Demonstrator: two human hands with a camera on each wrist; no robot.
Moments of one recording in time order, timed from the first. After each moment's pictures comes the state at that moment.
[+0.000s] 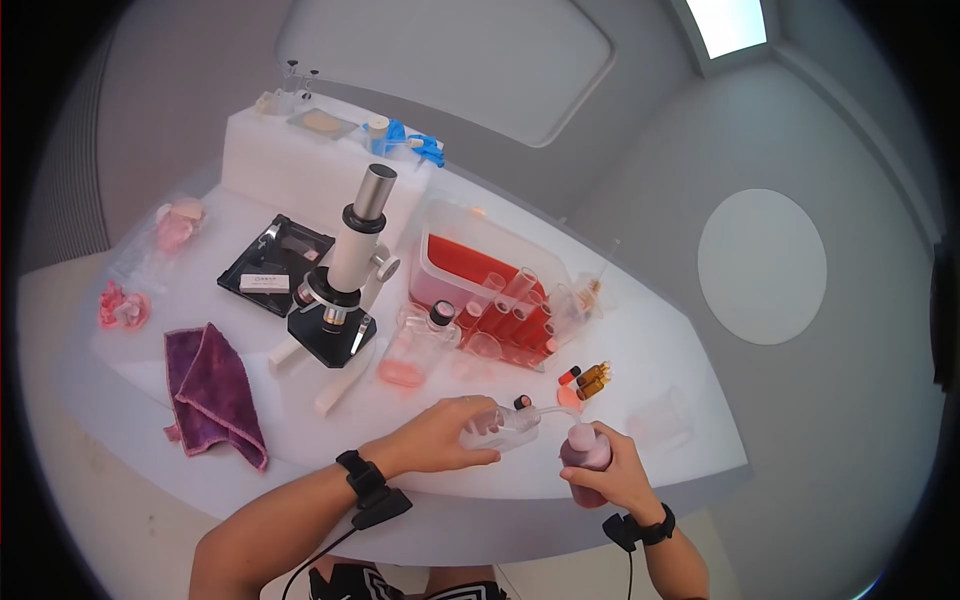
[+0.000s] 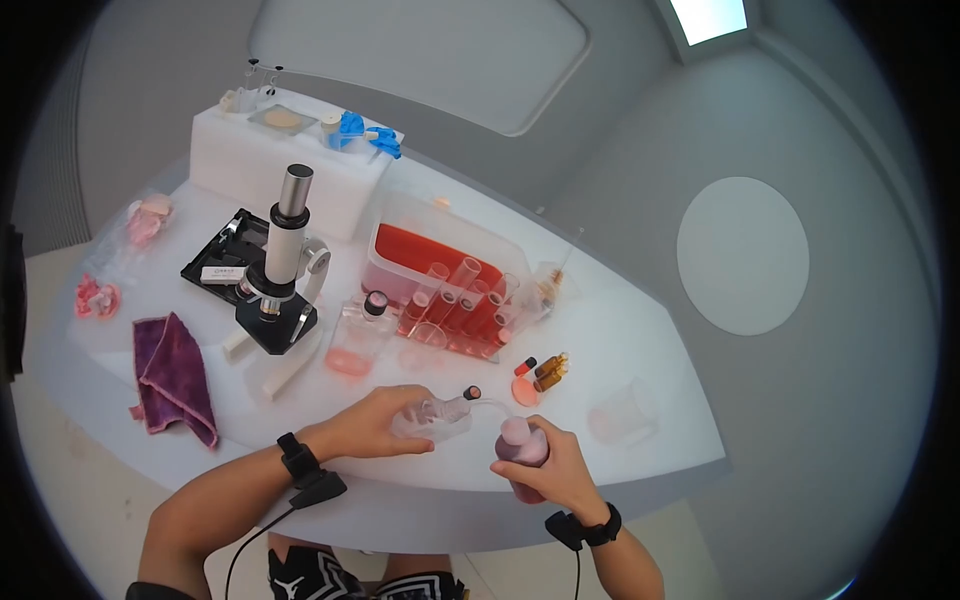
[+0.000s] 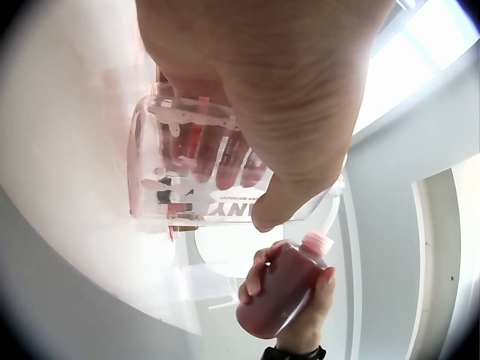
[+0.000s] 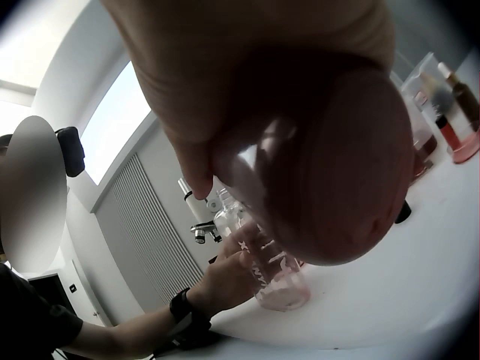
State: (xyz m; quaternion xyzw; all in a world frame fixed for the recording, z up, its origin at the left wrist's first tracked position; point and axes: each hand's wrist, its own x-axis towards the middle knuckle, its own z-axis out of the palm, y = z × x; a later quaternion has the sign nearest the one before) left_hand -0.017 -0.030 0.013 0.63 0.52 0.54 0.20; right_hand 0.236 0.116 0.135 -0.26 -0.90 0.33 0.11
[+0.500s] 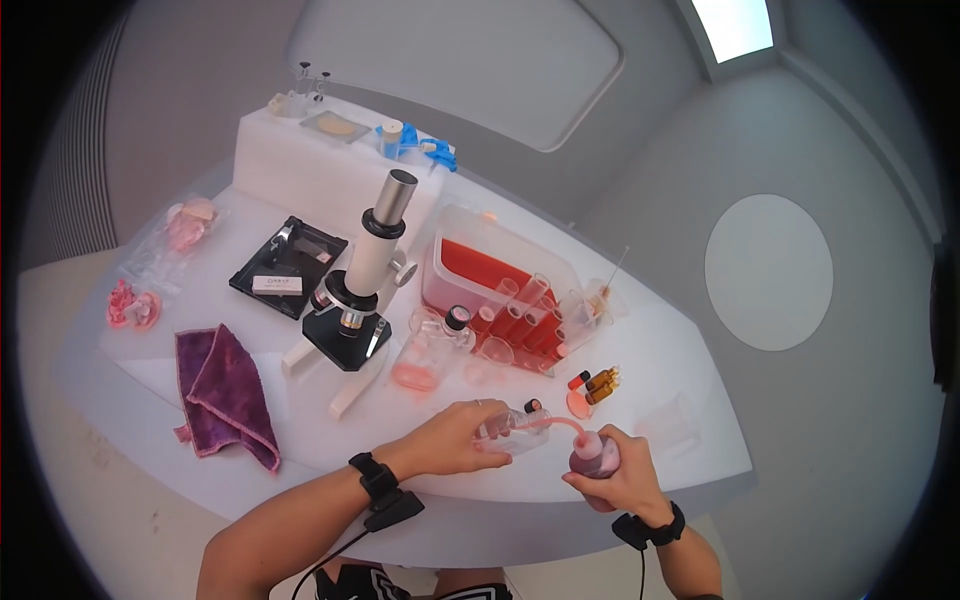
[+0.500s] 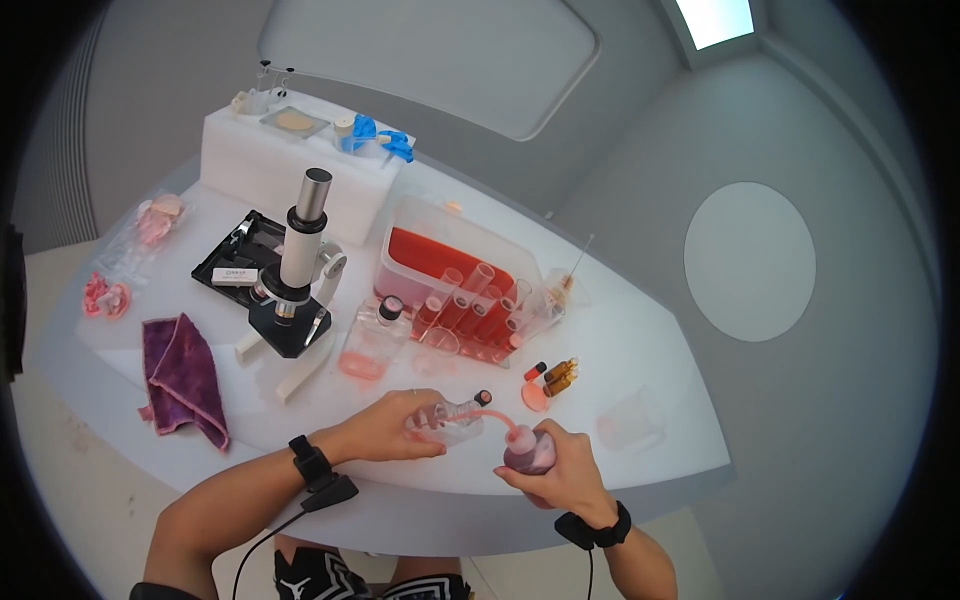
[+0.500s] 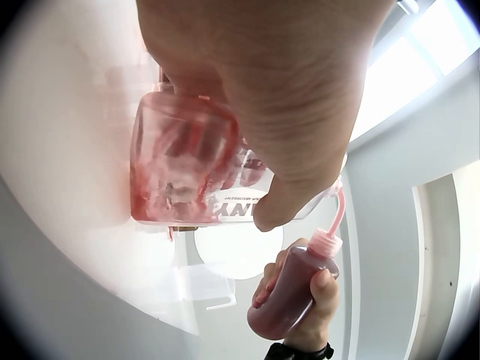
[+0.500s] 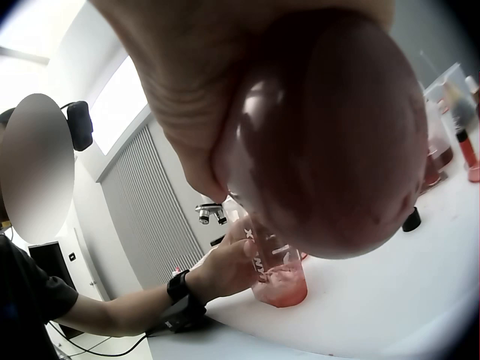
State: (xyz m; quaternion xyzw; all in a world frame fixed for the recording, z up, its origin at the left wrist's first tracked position) left_hand -0.018 -0.031 0.015 0.62 0.53 0.53 0.23; right_hand 0.227 0.106 0.144 -0.23 -0.95 0.19 0.12
